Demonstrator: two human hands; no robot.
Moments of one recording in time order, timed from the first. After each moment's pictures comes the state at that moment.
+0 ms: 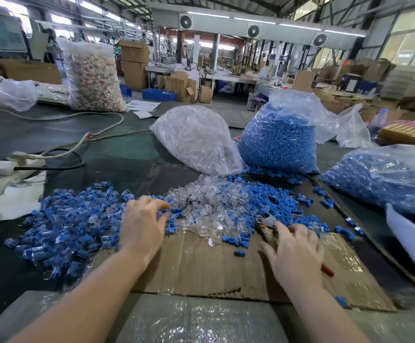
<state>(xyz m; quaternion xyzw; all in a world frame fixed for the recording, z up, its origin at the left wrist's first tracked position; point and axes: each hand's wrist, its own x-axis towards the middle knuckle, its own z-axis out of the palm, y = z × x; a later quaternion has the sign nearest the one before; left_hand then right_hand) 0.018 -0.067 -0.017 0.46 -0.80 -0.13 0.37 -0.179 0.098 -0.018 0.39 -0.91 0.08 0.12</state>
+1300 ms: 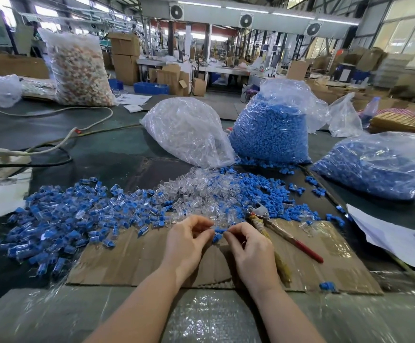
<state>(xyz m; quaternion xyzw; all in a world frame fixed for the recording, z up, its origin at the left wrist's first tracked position) -0.042 -0.007 -0.036 0.35 -0.70 -0.50 0.36 -0.145 0.084 -0.041 0.47 -0.74 0.47 -0.02</state>
